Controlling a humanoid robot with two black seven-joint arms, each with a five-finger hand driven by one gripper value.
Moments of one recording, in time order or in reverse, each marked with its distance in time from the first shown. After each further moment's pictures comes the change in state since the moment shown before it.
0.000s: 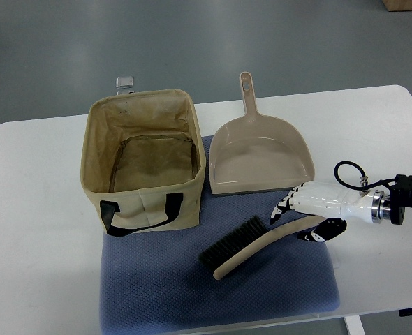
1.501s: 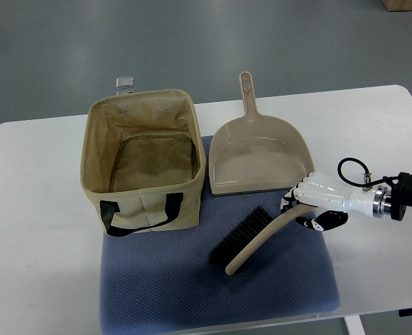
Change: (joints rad) left arm 0.000 0.000 0.000 0.000 0.000 0.000 0.000; right arm 0.011 0.011 -0.002 -0.066 -0.066 -0.113 -0.028
